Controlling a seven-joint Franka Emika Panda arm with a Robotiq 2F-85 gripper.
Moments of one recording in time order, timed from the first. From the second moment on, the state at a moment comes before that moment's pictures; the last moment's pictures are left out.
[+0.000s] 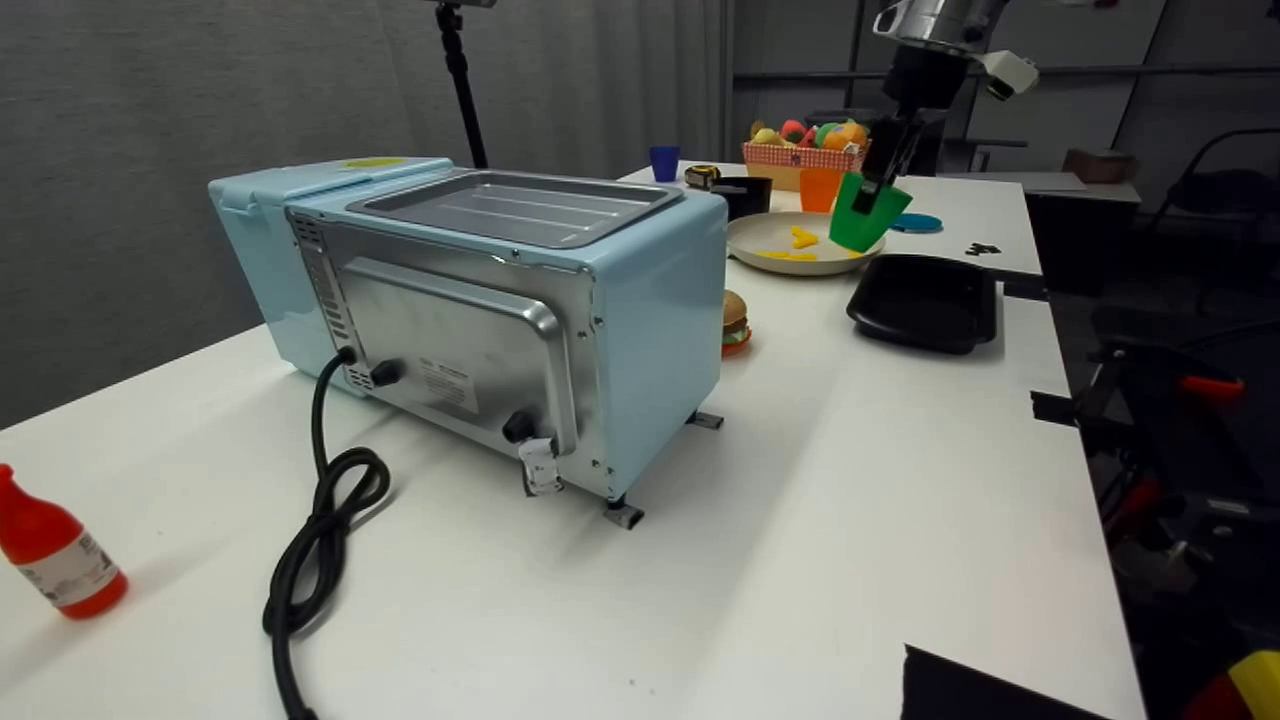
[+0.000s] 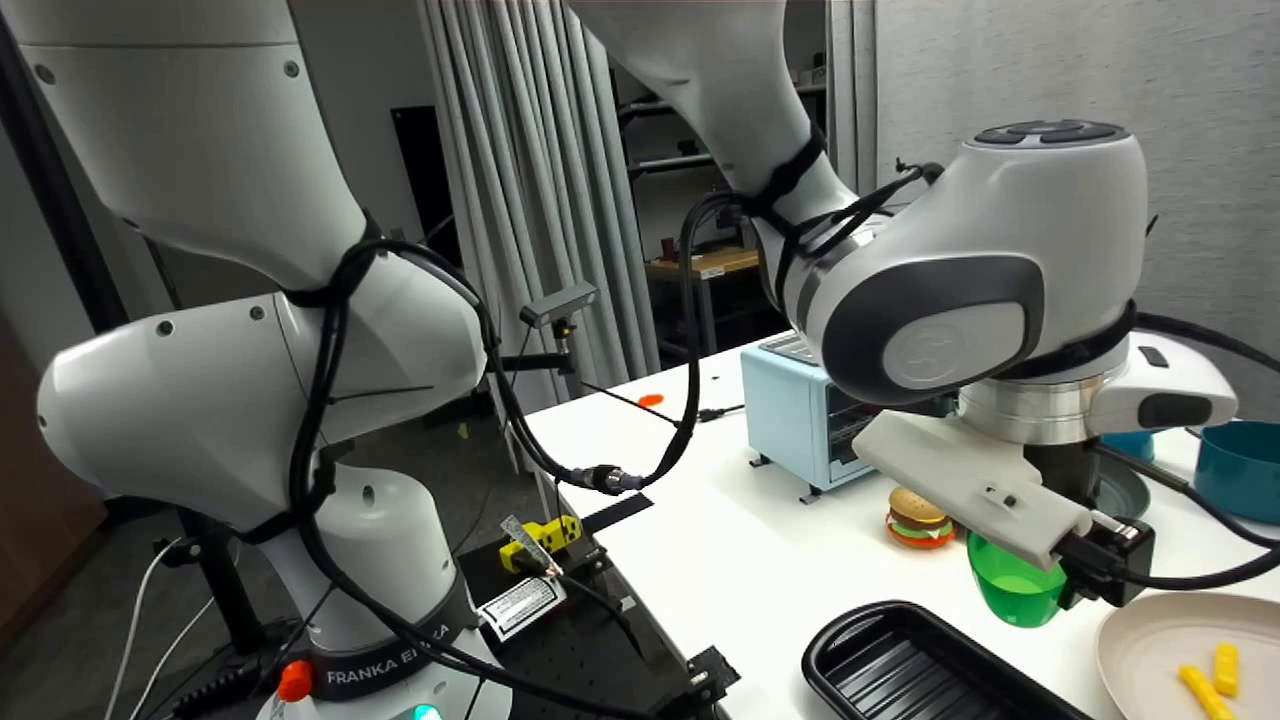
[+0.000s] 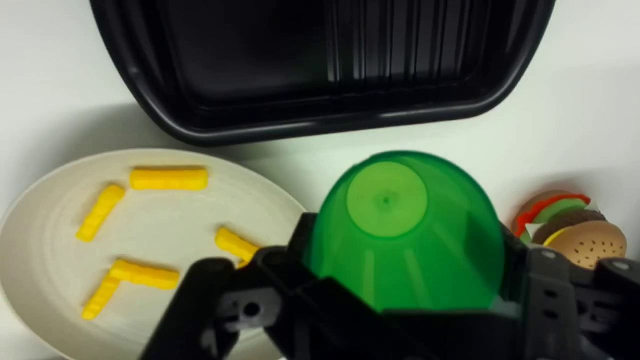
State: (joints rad) arm -1.50 0.30 0.93 -2.48 -0.14 2.81 -0.39
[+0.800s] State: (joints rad) arm -1.52 0.25 0.81 -2.51 -0.29 2.73 -0.41
